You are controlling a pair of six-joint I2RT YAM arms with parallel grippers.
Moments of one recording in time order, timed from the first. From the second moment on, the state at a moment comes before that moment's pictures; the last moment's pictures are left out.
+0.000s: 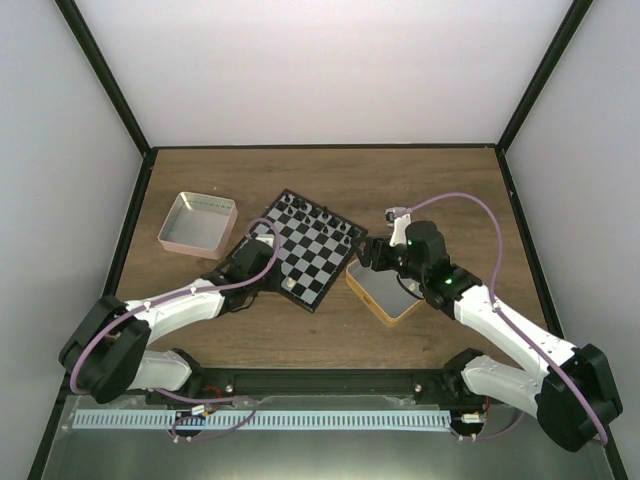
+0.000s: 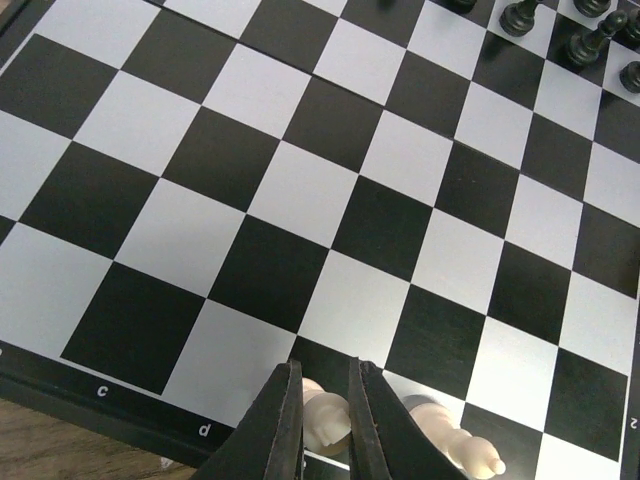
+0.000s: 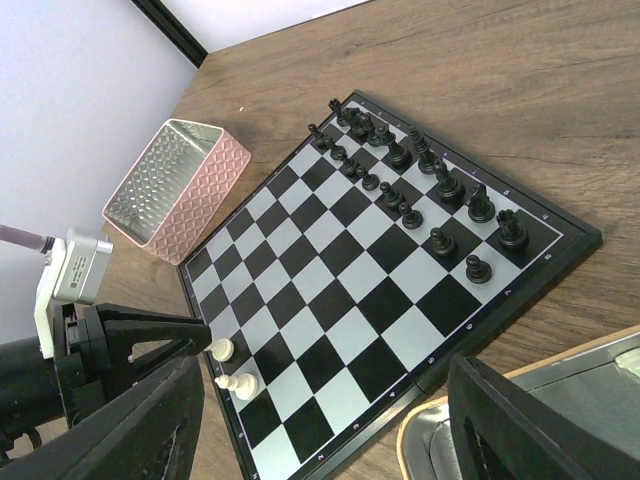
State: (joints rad) left arm -0.66 1.33 0.57 -0.08 -0.15 -0.47; right arm 0.55 1.03 0.63 -0.03 -0.19 0.52
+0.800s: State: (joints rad) left arm -0.66 1.27 0.61 -0.15 -0.12 -0.52; right arm 0.55 1.02 0.63 -0.03 -0.19 0.53
